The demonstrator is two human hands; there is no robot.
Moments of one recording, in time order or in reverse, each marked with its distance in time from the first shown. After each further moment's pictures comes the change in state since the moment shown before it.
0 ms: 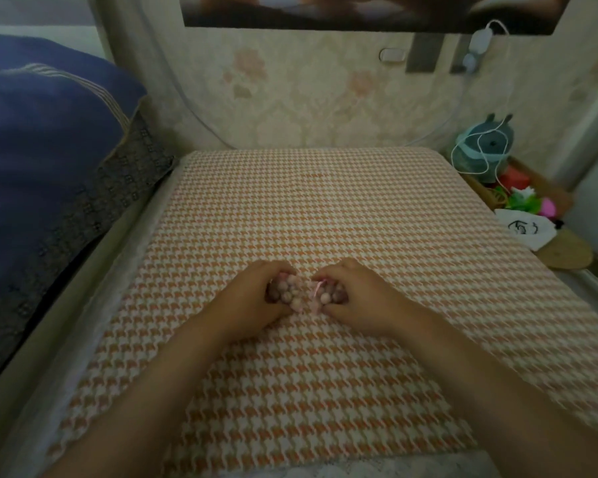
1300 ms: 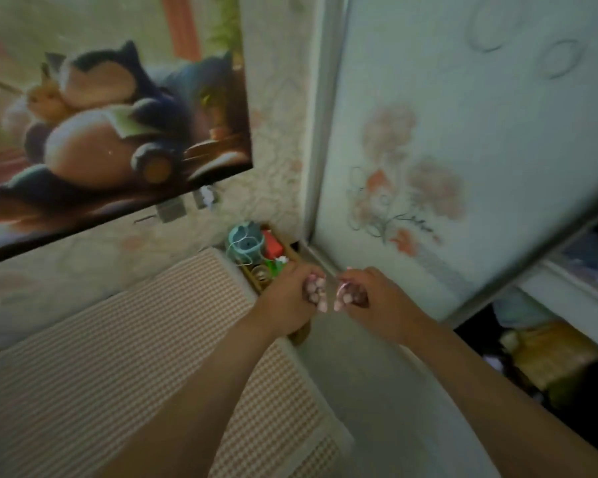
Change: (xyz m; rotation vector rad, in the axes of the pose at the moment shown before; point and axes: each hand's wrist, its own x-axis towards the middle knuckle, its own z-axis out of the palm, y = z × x) left_hand 0.238 0.658 -0.144 -0.264 -0.464 0.406; right_hand -0.235 0.030 -0.650 0.122 0.305 0.674
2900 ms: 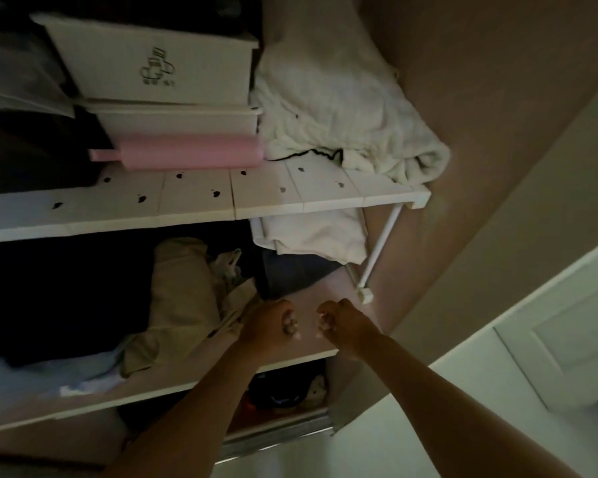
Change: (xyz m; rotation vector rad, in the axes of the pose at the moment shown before) left_hand 0.213 0.576 0.731 0.266 -0.816 0.731; right_hand -0.473 0.623 -0.363 0.042 0.382 1.115
